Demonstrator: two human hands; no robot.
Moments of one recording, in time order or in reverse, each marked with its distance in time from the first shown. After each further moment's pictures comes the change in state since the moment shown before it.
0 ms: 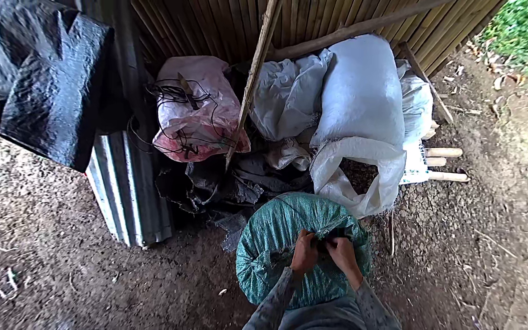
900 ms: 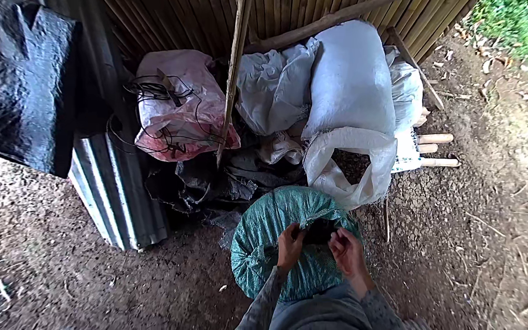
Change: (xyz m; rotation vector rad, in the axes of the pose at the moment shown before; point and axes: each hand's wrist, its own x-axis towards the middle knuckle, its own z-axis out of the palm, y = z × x) left_hand -0.010 -0.026 -0.004 -0.245 0.226 0.051; right_hand -0.030 0.026 0.001 1.432 0.020 0.080
